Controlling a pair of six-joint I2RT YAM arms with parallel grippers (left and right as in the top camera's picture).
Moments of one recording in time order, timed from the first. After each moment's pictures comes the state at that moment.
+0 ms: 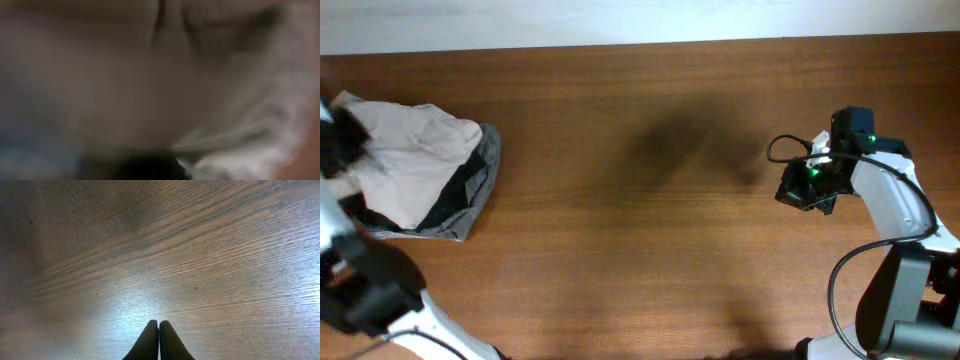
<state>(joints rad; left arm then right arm) 0.59 2.13 2.08 -1.25 0.12 -0.10 -0.20 1.70 1.19 -0.97 -0.36 0.28</state>
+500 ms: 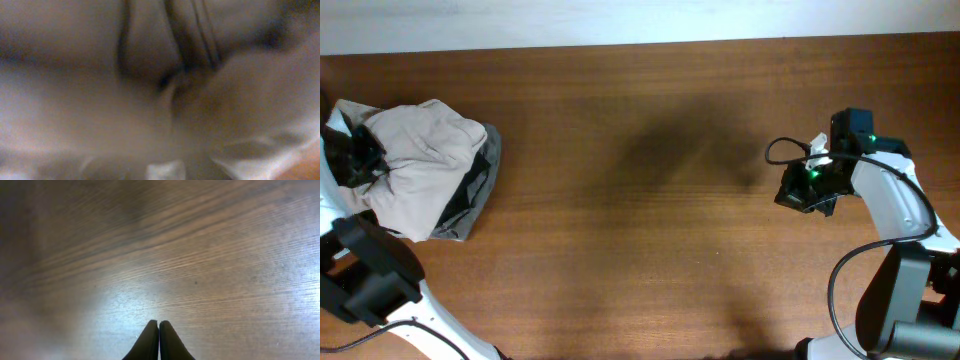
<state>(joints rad) 0.58 2.16 2.17 -1.43 0.09 -0.09 -0.20 1.69 1.19 -0.99 -0.37 0.23</state>
